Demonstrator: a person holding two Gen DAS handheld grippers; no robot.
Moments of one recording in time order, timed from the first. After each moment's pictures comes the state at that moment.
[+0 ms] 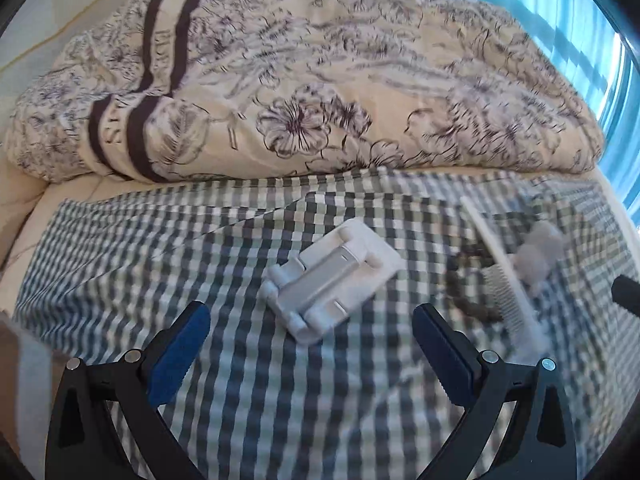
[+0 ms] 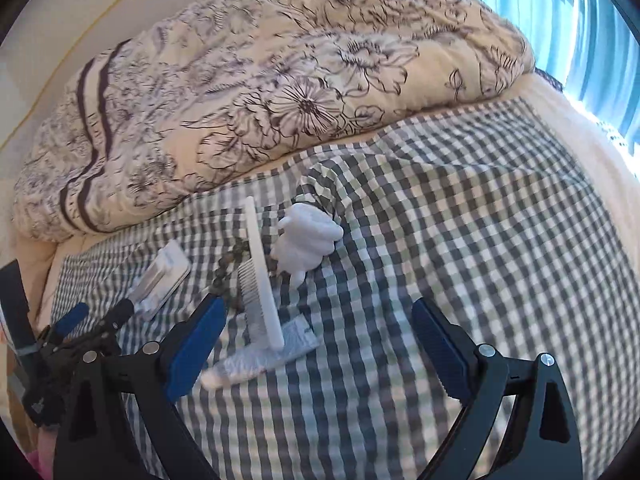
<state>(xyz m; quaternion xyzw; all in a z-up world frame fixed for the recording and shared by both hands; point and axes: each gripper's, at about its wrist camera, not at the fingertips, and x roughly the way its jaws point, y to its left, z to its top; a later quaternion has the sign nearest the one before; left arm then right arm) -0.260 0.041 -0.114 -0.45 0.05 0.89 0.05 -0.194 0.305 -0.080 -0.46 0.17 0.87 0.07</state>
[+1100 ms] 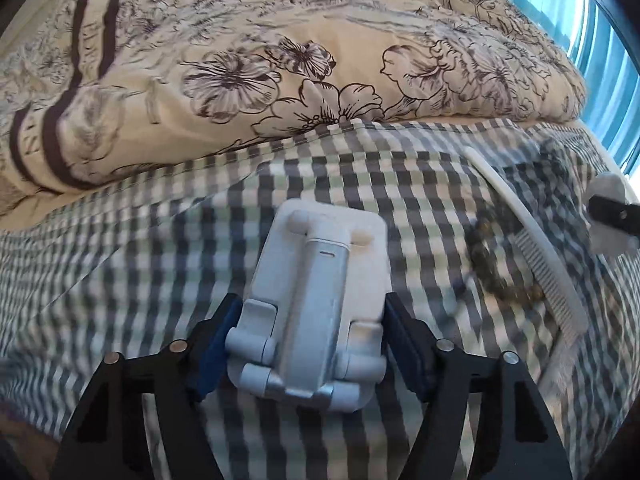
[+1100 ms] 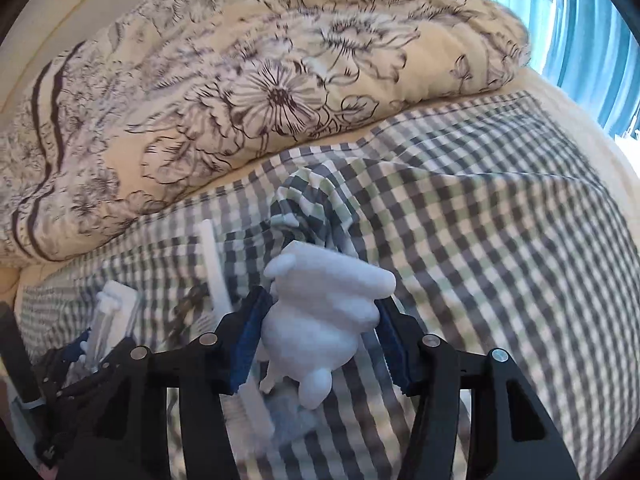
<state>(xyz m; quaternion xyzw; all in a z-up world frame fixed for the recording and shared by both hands) -0.281 0.046 -0.161 -0.47 0.09 0.87 0.13 -0.218 0.304 -0.096 -0.45 0.17 0.87 0.11</state>
